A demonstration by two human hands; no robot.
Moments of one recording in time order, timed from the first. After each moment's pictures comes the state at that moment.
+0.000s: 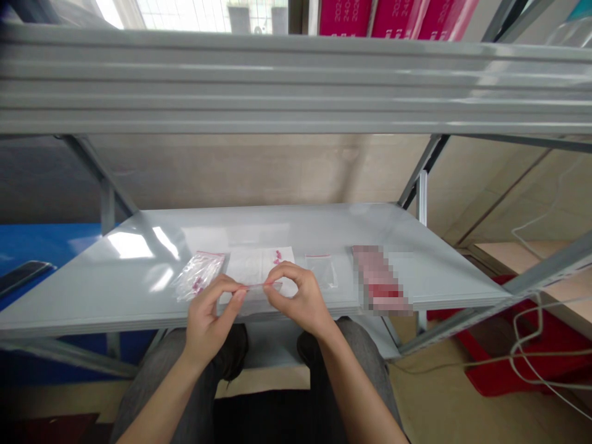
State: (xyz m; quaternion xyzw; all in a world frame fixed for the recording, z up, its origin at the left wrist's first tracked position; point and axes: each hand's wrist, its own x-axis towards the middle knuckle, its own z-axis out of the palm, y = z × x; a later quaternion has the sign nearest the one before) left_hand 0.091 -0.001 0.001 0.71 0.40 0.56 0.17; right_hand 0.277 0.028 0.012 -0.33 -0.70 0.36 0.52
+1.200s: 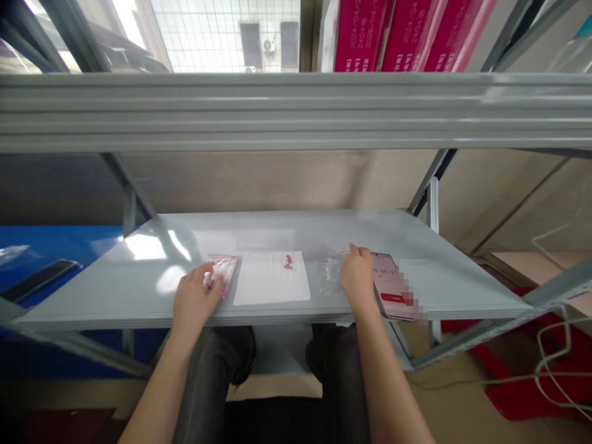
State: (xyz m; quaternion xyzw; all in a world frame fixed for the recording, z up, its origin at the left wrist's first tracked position) left_hand 0.013 0.039 -0.028 0.61 0.67 0.43 -0.06; right_hand 0.369 0.100 -0.021 -0.67 -0.60 -0.02 0.44
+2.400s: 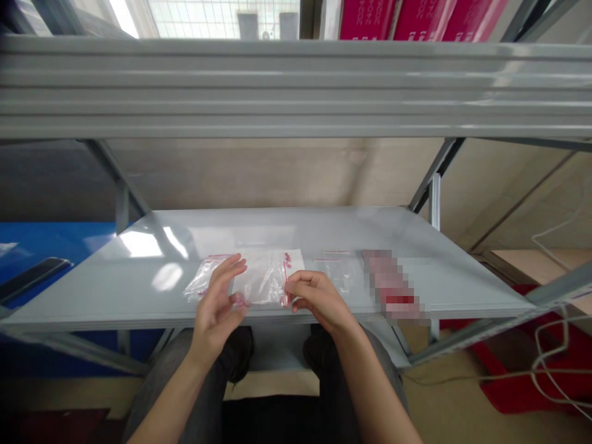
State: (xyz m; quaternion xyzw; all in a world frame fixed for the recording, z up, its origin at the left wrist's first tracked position) left_hand 0.082 -0.003 -0.008 0.63 0.37 0.60 0.33; right_hand 0.289 0.034 0.011 -0.36 -0.47 0.68 0.42
